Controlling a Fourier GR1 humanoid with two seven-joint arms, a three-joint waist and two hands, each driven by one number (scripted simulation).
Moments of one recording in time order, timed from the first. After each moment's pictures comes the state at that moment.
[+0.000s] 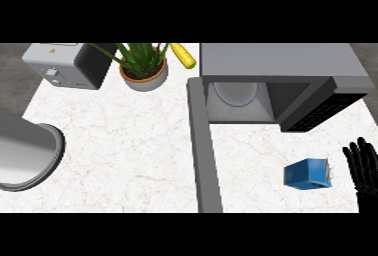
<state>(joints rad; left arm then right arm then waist) 0.47 0.06 0.44 -2.33 0.42 -0.32 0.07 0.34 -0.08 -0.15 -1.91 0.01 0.13 -0.22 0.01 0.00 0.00</state>
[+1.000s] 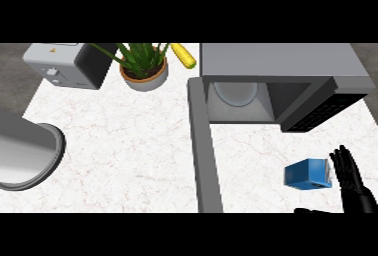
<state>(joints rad) 0.44 0.04 0.53 -2.33 0.48 -0.39 0.12 0.18 -0.14 -0.27 -1.32 0.06 0.18 -0.62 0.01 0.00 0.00</state>
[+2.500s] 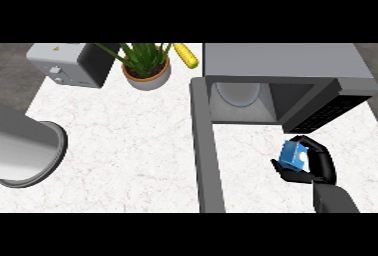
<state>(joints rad) 0.48 0.02 0.59 -2.32 0.55 -0.48 0.11 -0.32 -0.19 -0.31 -0.57 0.18 0.04 -1.02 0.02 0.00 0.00</state>
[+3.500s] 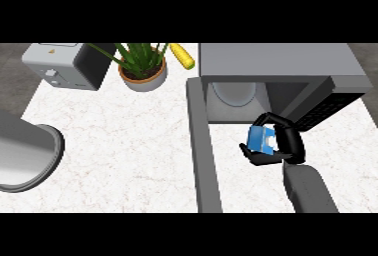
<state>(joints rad) 0.48 0.02 0.65 -2.31 0.61 -0.48 0.13 -0.32 -0.04 -0.13 -0.96 0.16 0.08 -0.75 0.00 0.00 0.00</state>
